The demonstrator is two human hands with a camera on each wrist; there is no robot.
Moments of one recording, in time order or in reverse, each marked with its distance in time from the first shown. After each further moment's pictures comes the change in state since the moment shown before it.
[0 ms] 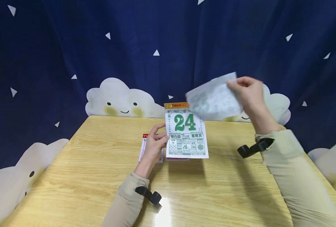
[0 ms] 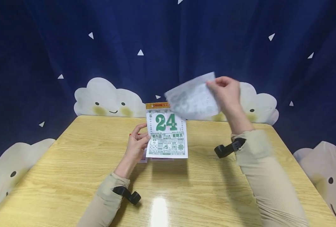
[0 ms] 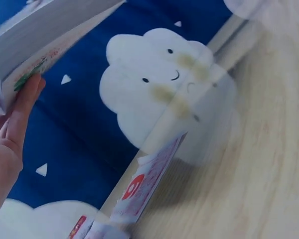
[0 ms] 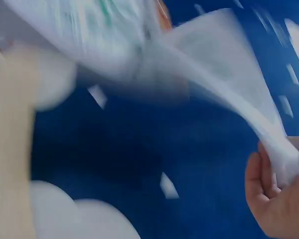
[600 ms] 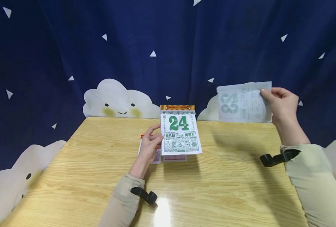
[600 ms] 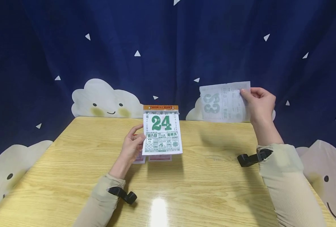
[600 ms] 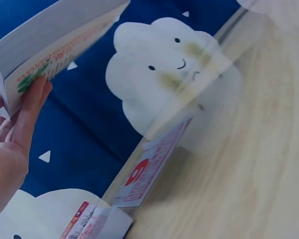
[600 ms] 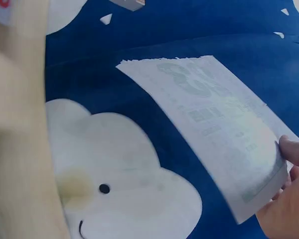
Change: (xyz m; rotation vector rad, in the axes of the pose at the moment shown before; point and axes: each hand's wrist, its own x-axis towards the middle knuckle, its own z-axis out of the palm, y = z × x) left_hand 0.000 0.001 -0.017 0.054 0.076 -0.066; right_hand 0.001 0.040 -0.072 0.143 0.230 0.148
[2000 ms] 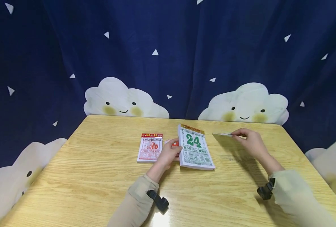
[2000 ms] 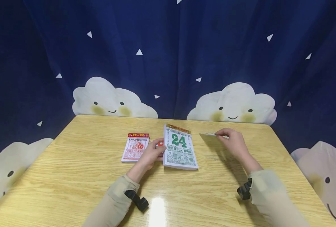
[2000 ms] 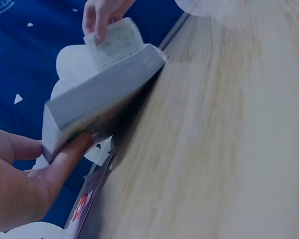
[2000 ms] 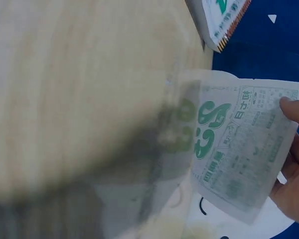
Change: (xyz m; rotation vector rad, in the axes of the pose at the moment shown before) left_hand -0.004 -0.052 0.034 0.327 -0.036 -0.331; right_hand -0.036 0.133 0.001 -0.820 -0.473 -0.458
